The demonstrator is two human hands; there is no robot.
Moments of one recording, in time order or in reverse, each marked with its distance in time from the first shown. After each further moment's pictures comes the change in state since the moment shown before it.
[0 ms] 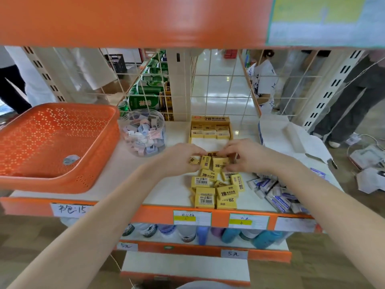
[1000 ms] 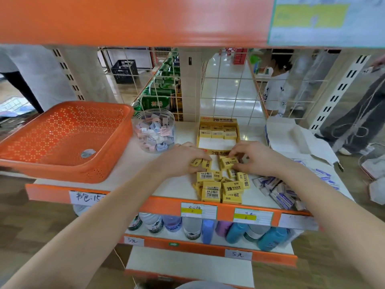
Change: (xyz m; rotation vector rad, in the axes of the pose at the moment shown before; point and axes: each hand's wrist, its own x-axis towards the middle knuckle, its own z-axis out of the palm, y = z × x) left_hand -0.013 -0.020 0.013 0.204 0.079 0.107; right_hand -0.013 0.002 0.012 0.077 0.129 0.052
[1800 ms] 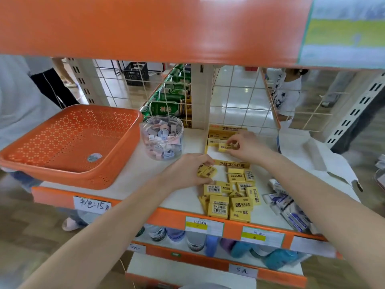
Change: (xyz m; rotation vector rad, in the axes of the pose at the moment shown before) left_hand 0.000 -0.002 0.008 -0.185 0.120 -0.120; right_hand 0.081 0.002 0.003 -0.098 0.096 0.144
